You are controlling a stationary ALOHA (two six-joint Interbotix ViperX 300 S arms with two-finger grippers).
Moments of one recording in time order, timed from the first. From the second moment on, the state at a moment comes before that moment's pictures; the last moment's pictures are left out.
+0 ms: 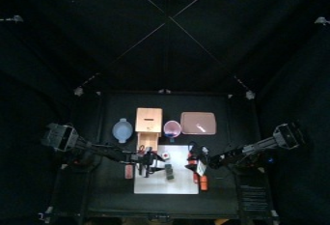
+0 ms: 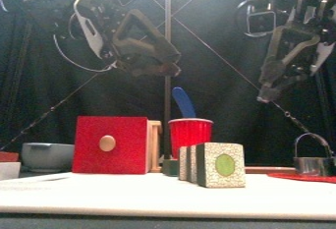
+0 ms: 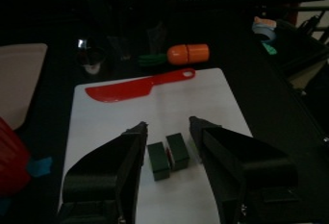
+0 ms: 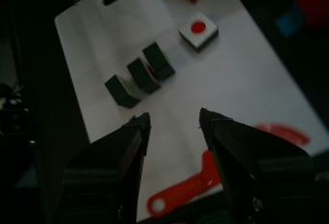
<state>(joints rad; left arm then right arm) -0.18 -0.02 0.76 -0.21 -0.41 0.19 0.27 -0.37 0.93 -1.06 0.27 1.61</state>
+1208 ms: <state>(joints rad) -0.16 -0.21 0.92 -0.31 -0.51 0.19 -0.06 0.08 0.67 -1.71 -0.12 1.60</state>
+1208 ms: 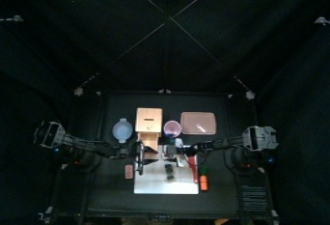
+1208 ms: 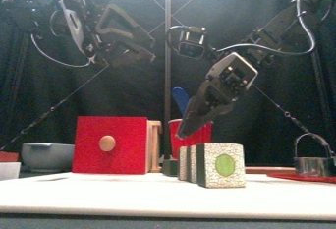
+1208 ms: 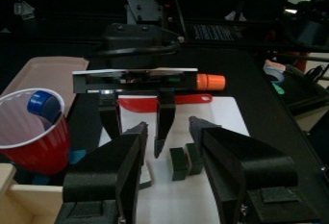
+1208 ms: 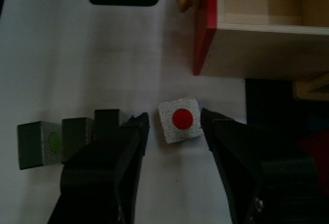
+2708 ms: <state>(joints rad) -0.15 -0.23 0.96 -0.35 -0.51 0.19 -0.11 0.18 0.65 -1.69 -0.19 1.61</state>
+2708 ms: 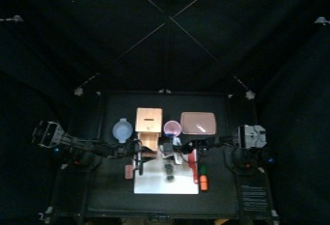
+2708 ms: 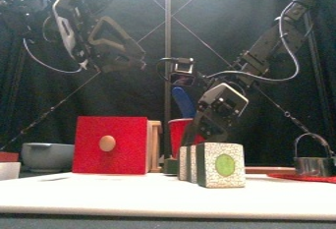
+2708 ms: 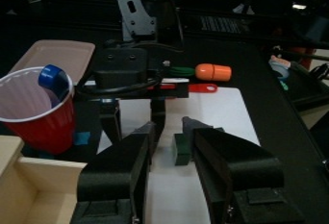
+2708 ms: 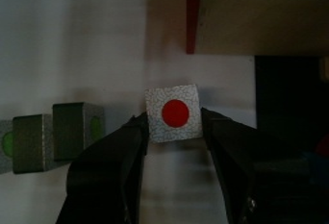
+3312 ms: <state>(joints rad) -0.15 -0.23 0.96 -0.35 -0.51 0.19 -0.10 -0.28 1.01 -1.60 -0.05 1.61</state>
